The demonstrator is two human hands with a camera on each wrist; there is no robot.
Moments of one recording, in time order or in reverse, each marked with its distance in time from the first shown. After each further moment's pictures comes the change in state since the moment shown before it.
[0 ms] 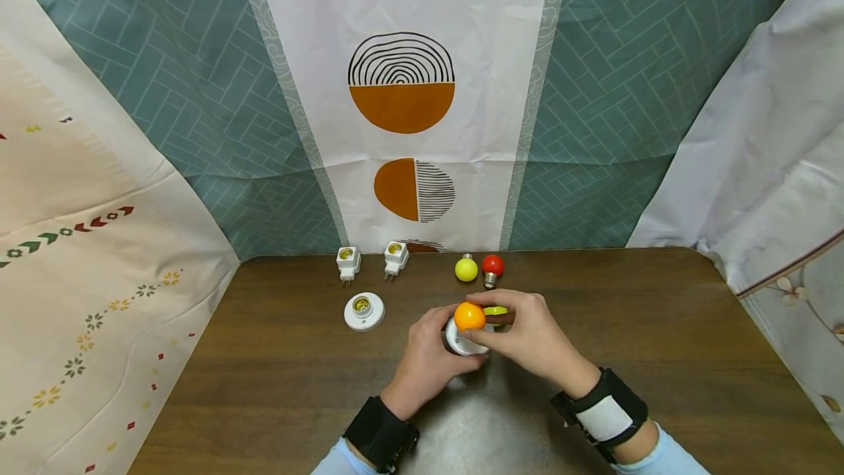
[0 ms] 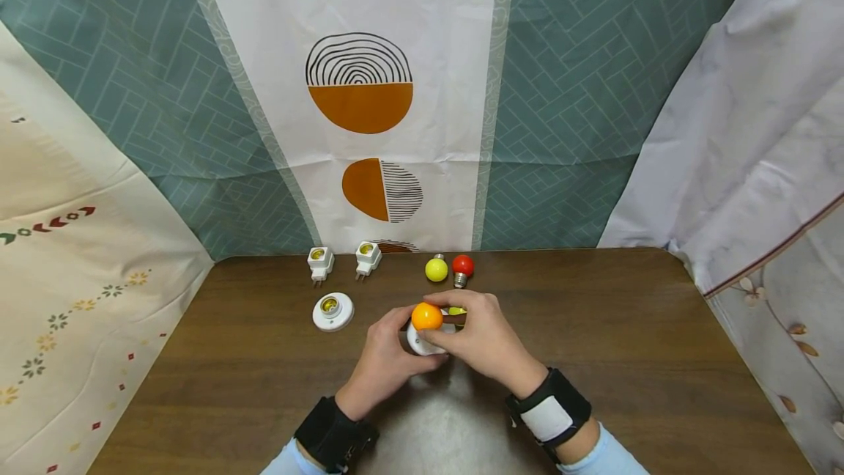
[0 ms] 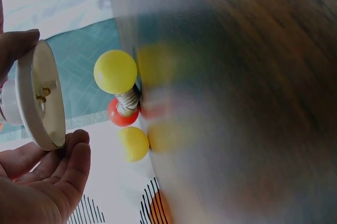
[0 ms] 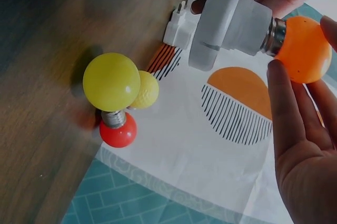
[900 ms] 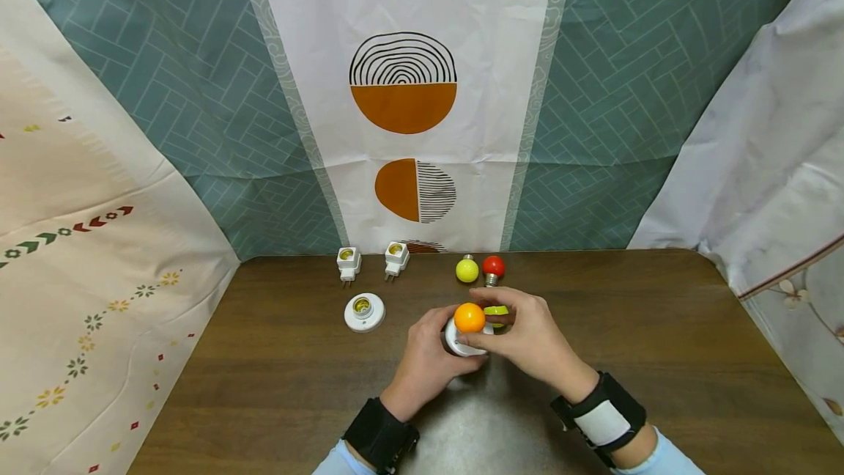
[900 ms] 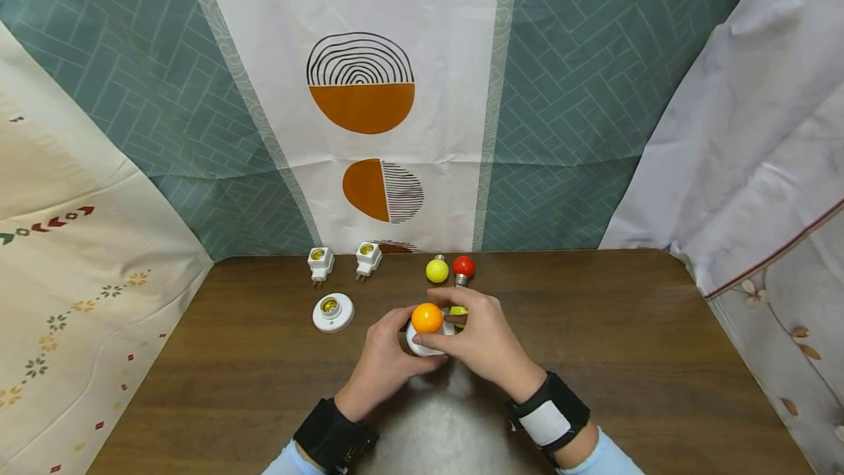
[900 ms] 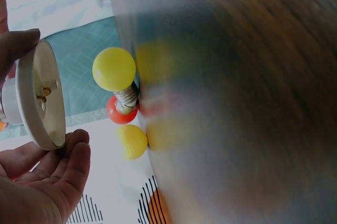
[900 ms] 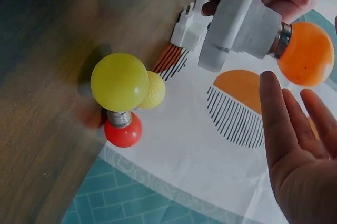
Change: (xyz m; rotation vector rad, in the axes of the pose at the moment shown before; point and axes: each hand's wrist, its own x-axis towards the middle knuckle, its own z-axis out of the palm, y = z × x) left_hand -0.001 -0.002 -0.001 -0.016 0.011 0.000; right_hand 0.001 0.002 0.005 -0.005 0.054 0.023
